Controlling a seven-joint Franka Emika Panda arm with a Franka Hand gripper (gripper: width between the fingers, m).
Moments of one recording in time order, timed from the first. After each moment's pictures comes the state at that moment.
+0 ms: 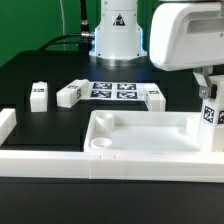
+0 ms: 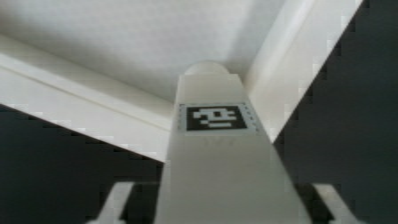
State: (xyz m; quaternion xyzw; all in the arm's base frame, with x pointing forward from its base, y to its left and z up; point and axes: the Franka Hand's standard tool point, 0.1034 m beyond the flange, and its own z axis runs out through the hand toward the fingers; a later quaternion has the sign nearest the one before) arm 0.636 0.105 0.107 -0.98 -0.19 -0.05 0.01
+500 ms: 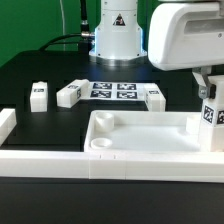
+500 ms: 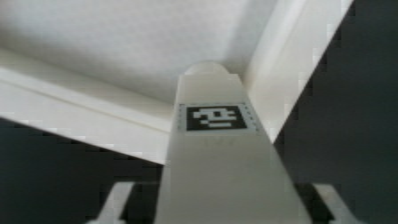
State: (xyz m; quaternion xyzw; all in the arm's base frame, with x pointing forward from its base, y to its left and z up) arm 0.636 0.104 0.107 -0.99 -0.11 -0.05 0.02
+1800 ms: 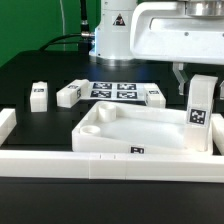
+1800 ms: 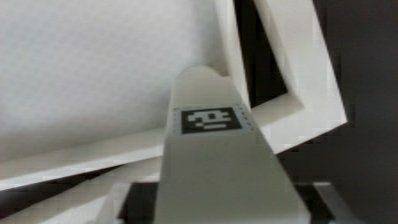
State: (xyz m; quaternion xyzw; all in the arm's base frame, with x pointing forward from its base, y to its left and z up) arm 0.636 0.081 0.106 -0.97 0.23 -0.04 0.02
